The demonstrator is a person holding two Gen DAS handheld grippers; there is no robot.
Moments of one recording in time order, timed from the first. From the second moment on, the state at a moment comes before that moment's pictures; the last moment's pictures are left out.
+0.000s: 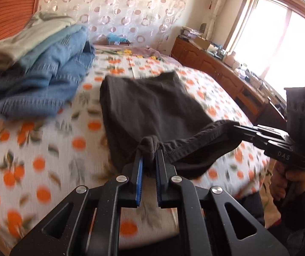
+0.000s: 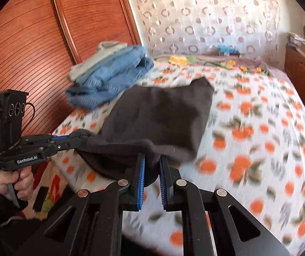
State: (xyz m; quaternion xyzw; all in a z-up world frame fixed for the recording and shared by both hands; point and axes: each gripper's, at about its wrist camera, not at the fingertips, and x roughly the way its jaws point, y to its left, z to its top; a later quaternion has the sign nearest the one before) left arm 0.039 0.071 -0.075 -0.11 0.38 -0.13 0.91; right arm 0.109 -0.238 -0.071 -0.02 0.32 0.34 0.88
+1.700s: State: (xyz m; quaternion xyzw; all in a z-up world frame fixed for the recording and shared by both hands) left arm 0.187 0.077 -0.078 -0.06 0.42 -0.11 0.90; right arm 0.281 -0.184 -0.071 -0.13 0.34 0.36 0.86
